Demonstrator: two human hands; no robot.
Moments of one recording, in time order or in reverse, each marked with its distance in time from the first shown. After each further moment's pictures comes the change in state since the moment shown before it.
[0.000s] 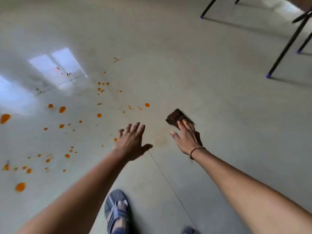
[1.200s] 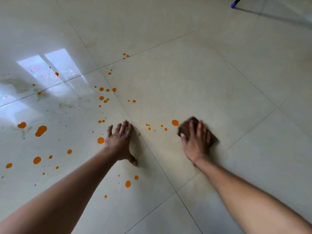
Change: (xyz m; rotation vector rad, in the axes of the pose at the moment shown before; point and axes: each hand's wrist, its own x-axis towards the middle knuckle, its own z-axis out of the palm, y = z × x) left_hand 0.228 -0.227 0.125 0.216 -0.179 -0.108; right_hand 0.247 -0.032 0.197 -0.135 0.302 0.092
